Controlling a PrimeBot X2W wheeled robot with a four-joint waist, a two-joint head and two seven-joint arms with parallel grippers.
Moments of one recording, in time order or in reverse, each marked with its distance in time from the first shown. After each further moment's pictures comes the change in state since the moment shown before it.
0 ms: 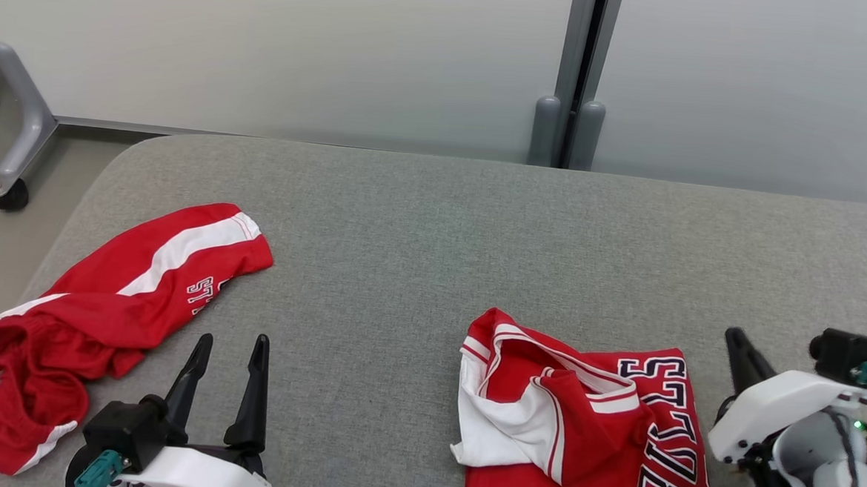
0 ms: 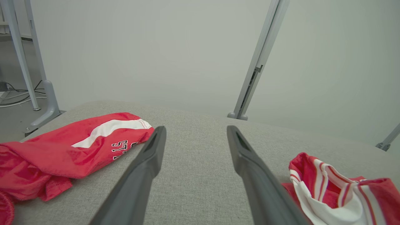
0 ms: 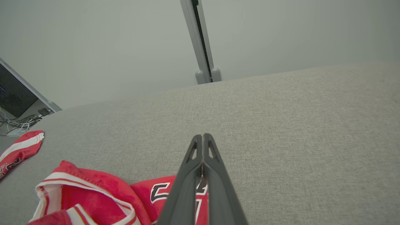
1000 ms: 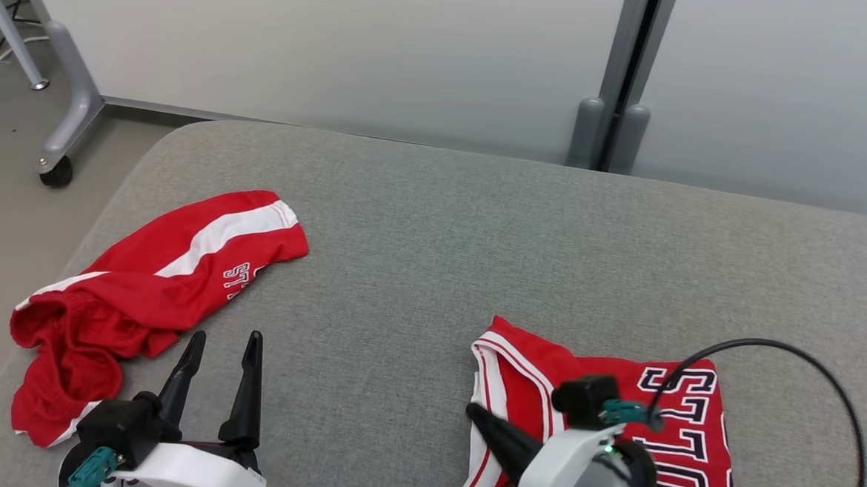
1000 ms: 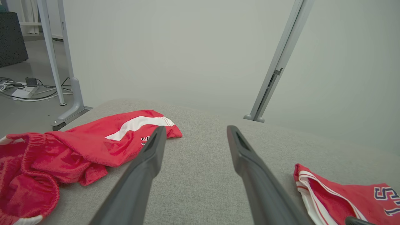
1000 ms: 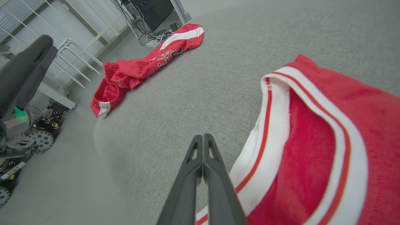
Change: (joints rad) left arm -0.005 0.008 -0.002 -0.003 -0.012 0.016 0.003; right arm -0.091 0.024 0.730 0.140 0.342 0.000 -0.085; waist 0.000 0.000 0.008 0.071
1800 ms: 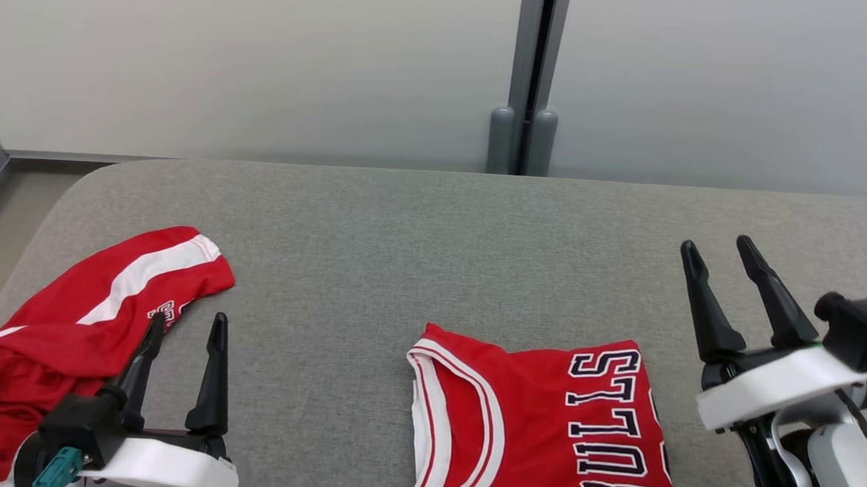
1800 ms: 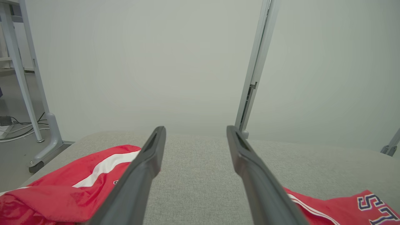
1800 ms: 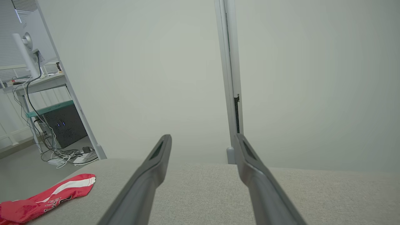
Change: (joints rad) left arm 0.017 0.043 0.045 -0.078 0.052 0.039 -0.007; right arm 0.034 -0.176 -0.462 -0.282 -0.211 0.000 -0.193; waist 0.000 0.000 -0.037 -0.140
